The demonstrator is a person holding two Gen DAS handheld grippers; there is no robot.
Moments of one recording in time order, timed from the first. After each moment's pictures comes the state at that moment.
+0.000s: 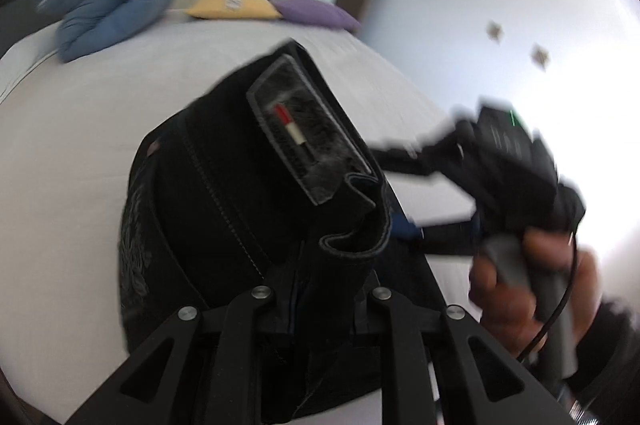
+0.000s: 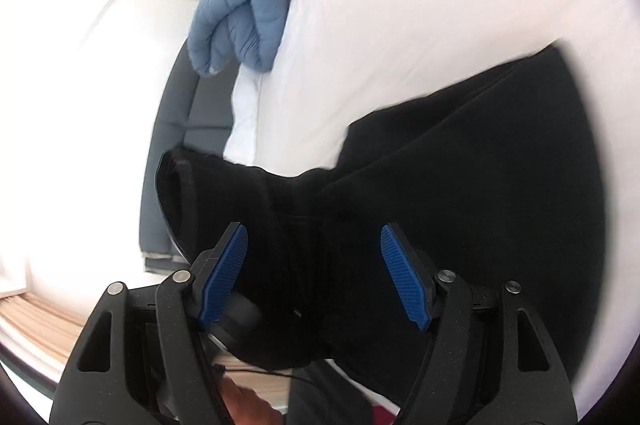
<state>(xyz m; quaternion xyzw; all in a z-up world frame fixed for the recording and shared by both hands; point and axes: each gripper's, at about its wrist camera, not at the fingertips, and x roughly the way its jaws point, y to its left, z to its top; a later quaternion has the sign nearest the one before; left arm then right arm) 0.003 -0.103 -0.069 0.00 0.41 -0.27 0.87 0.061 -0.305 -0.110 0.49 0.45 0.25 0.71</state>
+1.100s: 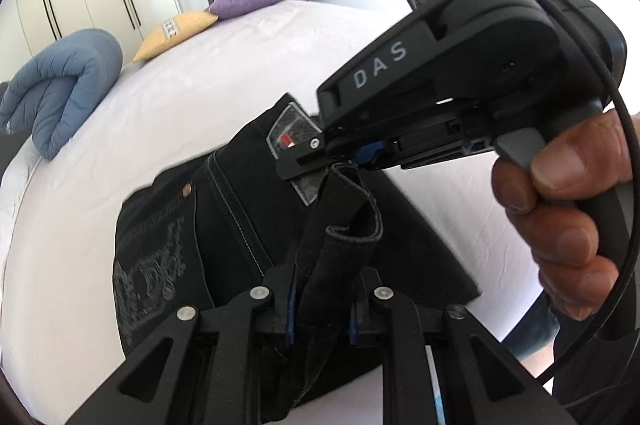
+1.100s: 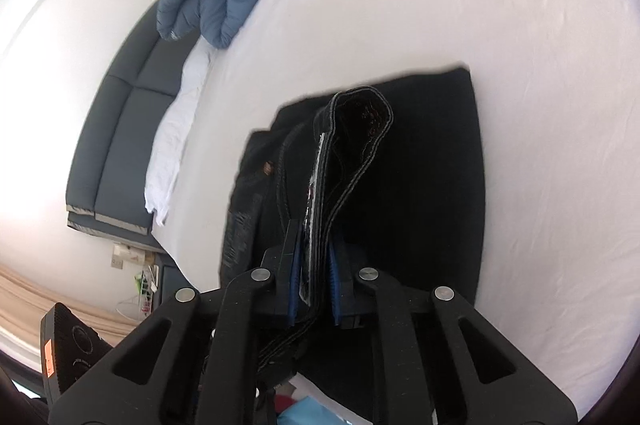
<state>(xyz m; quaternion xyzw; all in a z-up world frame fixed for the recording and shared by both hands) -0.040 -0.194 -0.091 0.20 0.38 -0.27 0.86 0.028 -0.339 -0.103 0.35 0.48 0.21 0.77</state>
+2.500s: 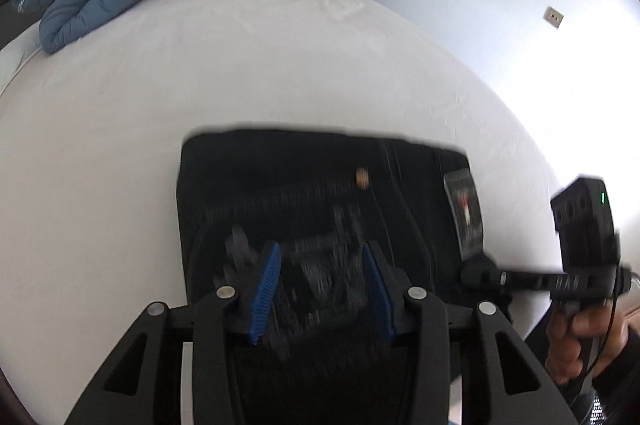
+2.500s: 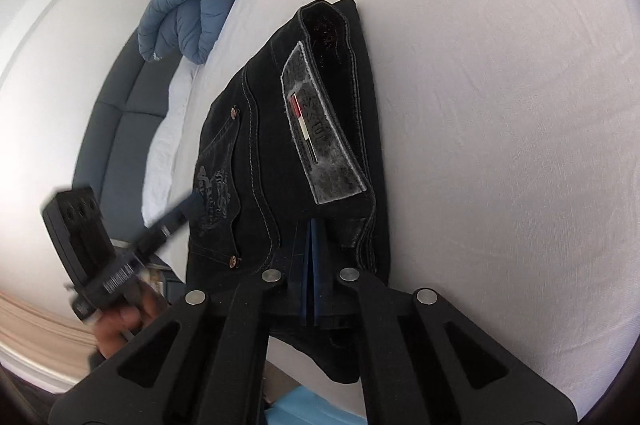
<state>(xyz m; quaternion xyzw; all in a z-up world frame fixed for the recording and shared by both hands) 0.048 -0.092 -0.080 0.02 0.46 -0.27 0.85 -0.023 -0.364 -0.156 0.39 0.49 0.17 0.76</state>
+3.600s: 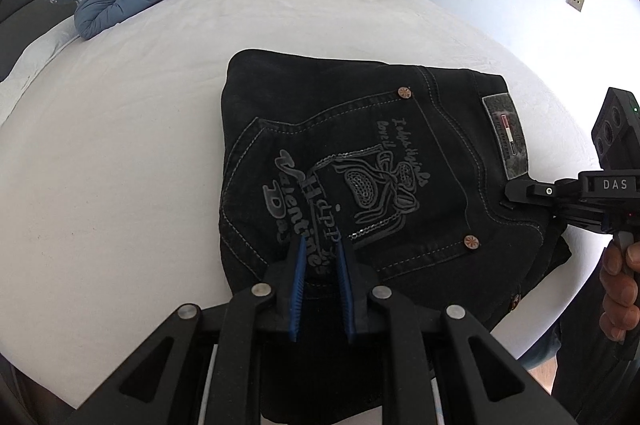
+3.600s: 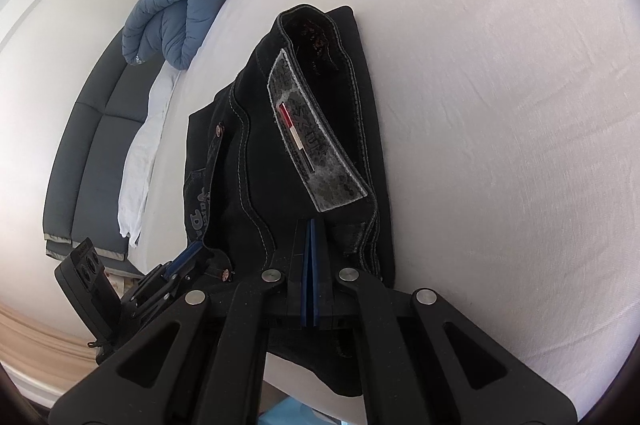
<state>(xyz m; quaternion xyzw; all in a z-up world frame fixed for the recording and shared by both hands) -0.013 -0.072 -0.139 0.06 0.46 -0.20 0.86 -0.024 -0.351 -0.148 0.37 0.48 0.13 0.78</state>
